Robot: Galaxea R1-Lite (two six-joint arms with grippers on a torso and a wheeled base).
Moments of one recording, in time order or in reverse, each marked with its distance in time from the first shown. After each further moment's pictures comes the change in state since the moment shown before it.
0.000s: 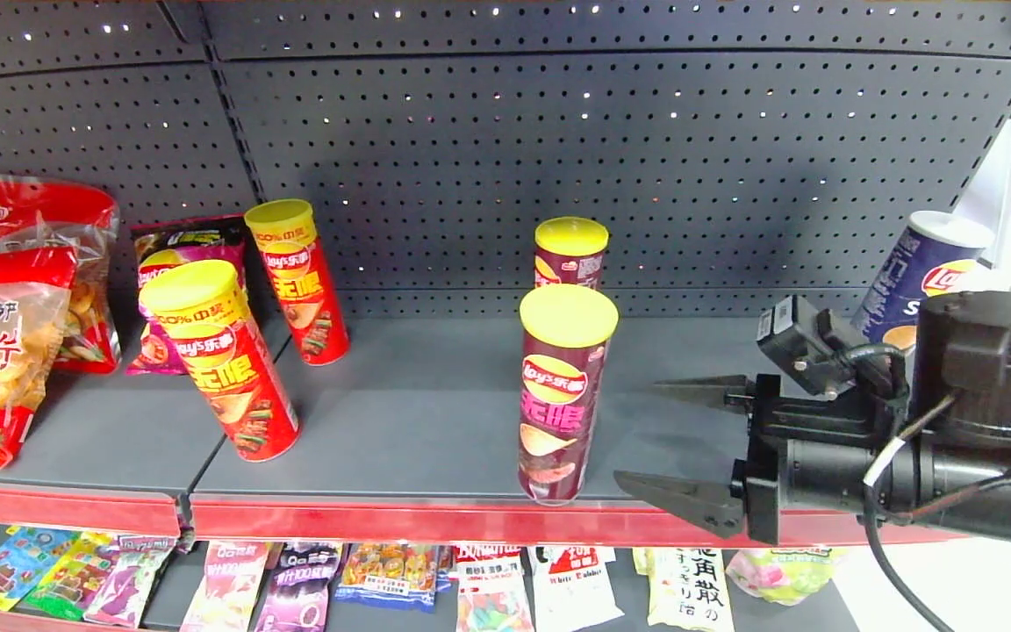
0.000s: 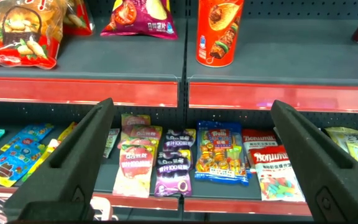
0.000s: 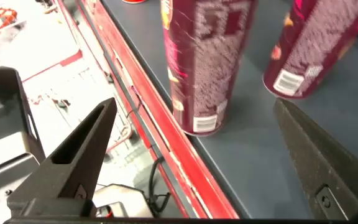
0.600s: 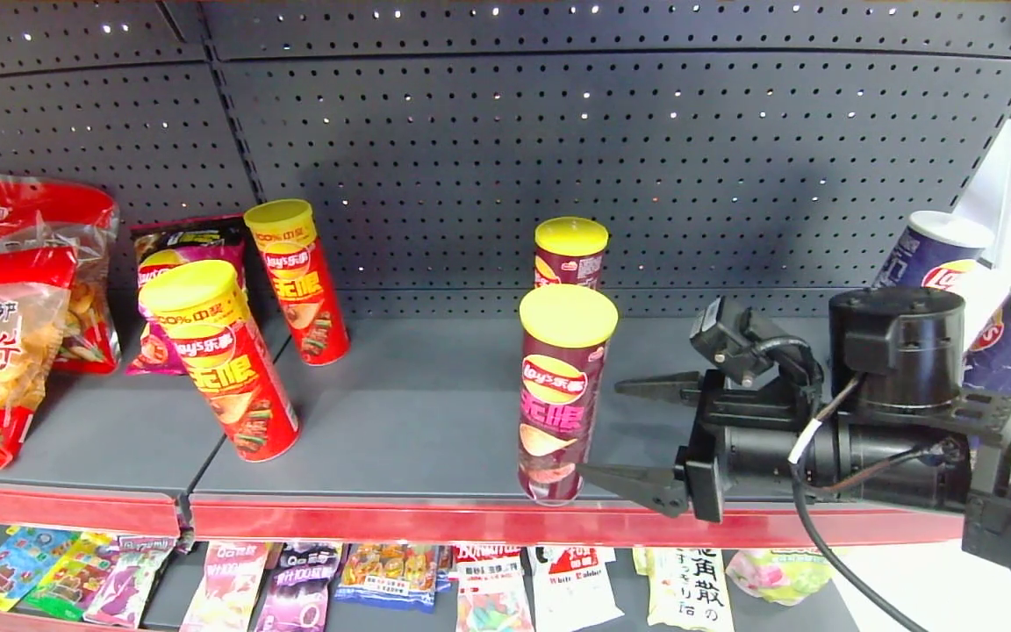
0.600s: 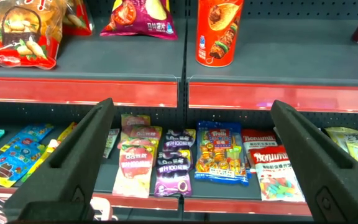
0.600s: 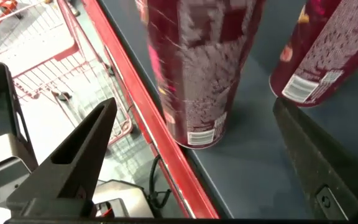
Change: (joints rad) left arm 0.000 0.000 0.000 0.000 0.000 0.000; right arm 0.015 0.133 -0.084 -0.003 0.001 -0.014
